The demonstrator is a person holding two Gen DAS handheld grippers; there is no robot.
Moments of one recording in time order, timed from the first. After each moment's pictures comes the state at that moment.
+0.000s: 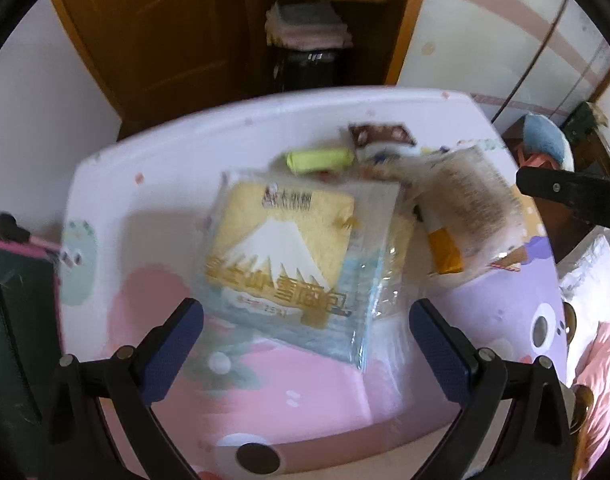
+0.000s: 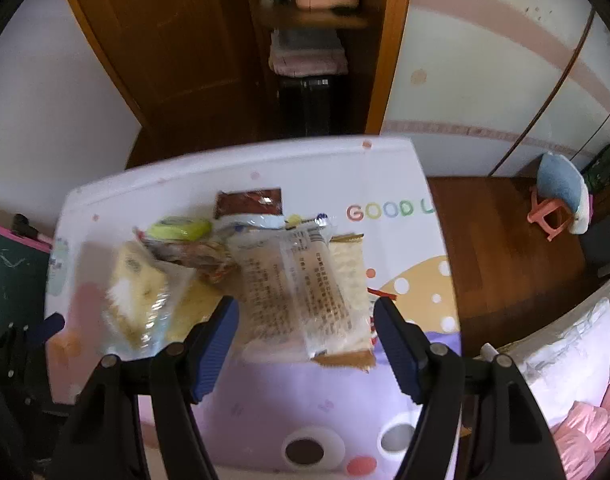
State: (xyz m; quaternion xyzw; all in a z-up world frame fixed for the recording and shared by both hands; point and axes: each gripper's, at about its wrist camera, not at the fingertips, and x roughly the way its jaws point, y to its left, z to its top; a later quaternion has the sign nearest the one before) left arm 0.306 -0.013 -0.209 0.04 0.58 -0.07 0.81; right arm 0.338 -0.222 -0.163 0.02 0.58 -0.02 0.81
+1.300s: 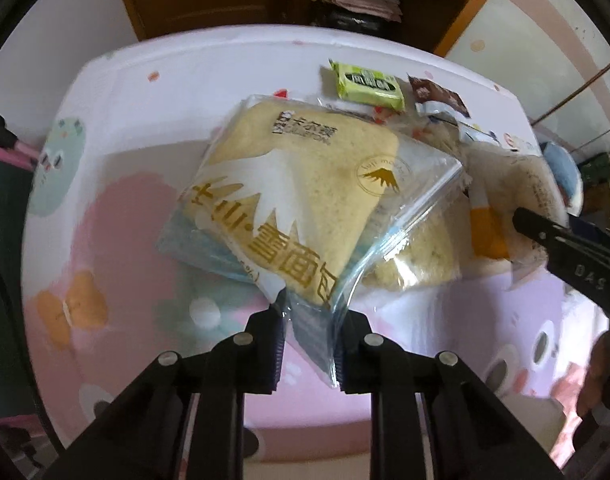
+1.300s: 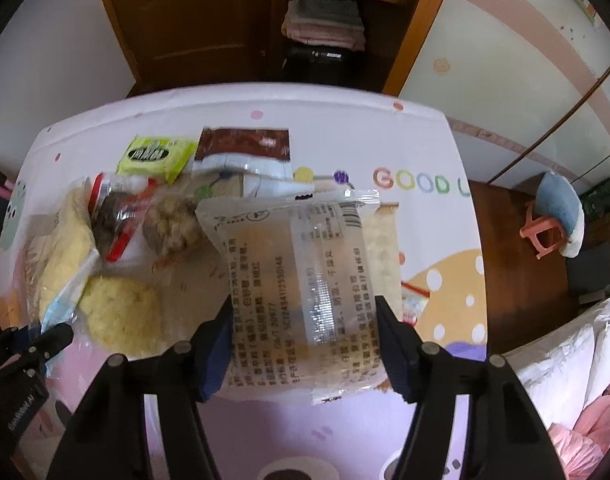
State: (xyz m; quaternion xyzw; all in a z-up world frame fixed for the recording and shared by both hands) left arm 0.288 0.016 -0.260 -0.06 0.64 -0.04 0.77; right arm 0.342 -0.200 -0.228 -0.06 0.60 -0.01 0.79
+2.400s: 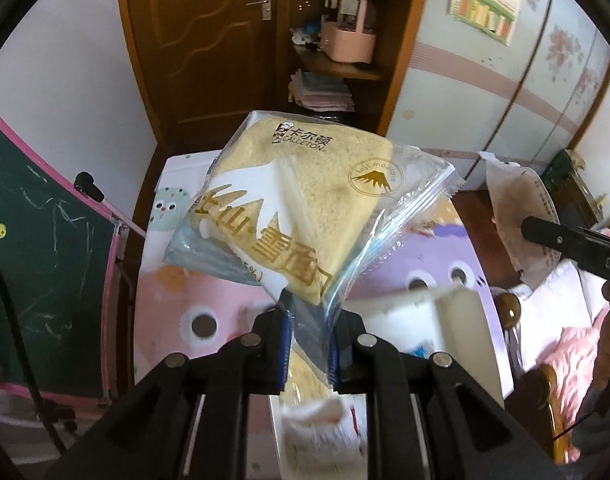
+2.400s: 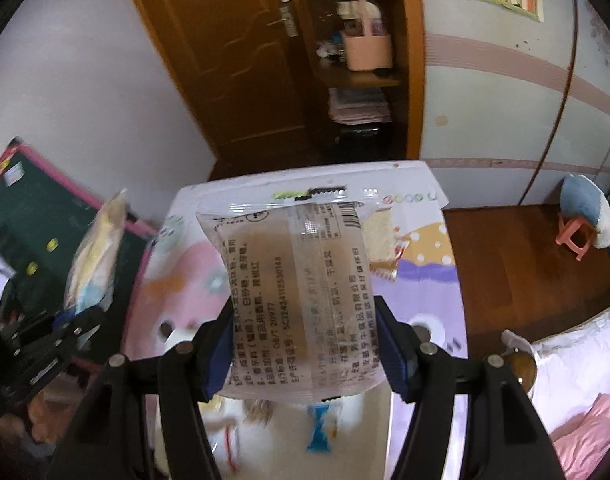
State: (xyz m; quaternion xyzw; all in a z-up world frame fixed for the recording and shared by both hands) left arm 0.065 0.045 -0.032 -0.01 0.49 -0.07 0.87; right arm 0.121 -0.221 -0.025 0.05 0.48 0.09 0.87
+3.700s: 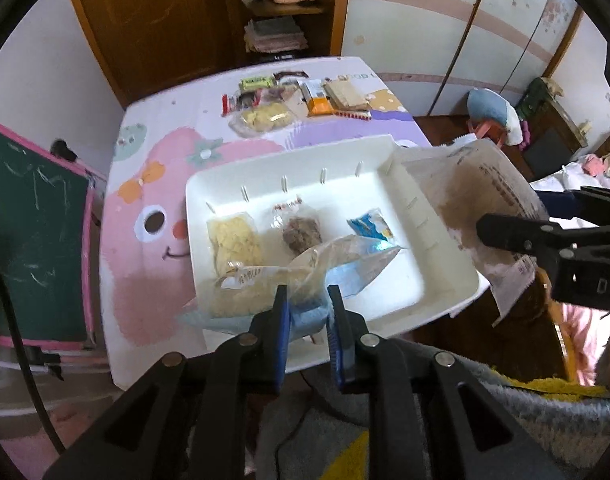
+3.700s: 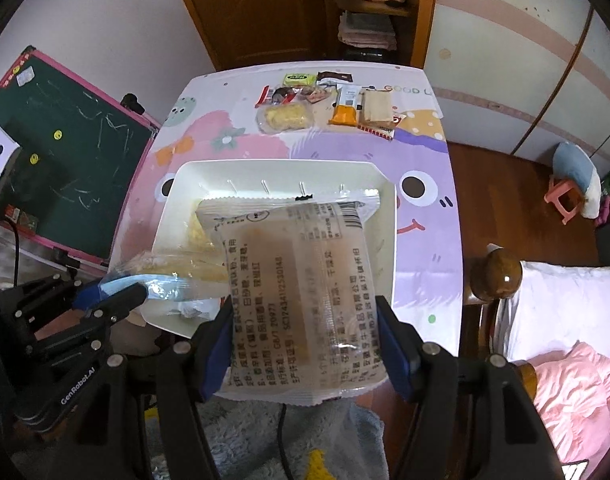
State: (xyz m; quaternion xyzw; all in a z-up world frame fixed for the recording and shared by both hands) left arm -0.059 -0.032 -0.077 0.06 0.55 -0.11 0.83; right arm -0.020 -0.204 -0.057 -0.01 0.59 0.09 0.80
